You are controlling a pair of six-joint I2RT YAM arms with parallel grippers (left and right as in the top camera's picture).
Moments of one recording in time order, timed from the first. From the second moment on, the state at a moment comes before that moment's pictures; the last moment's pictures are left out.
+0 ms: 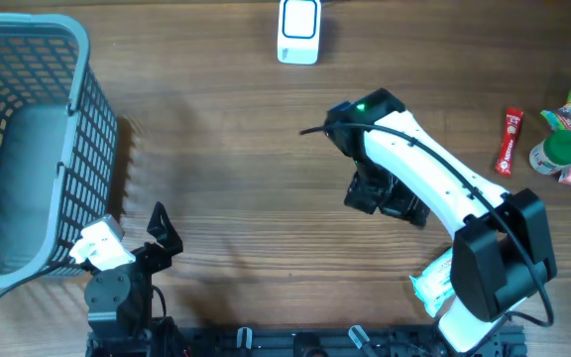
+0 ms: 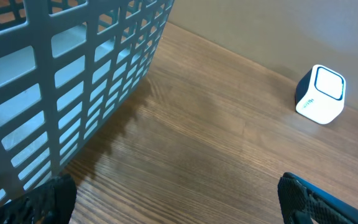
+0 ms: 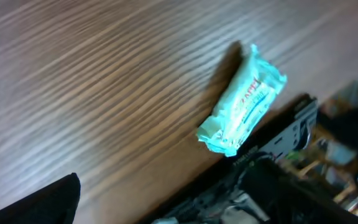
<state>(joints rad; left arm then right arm) 0.04 0.01 0.28 -0.63 -0.16 -0.40 0.53 1.85 1.42 -1.61 0.18 1.06</state>
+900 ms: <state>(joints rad) 0.04 0.01 0.28 -0.63 -0.16 -0.40 0.23 1.49 0.79 -1.24 -0.06 1.20</state>
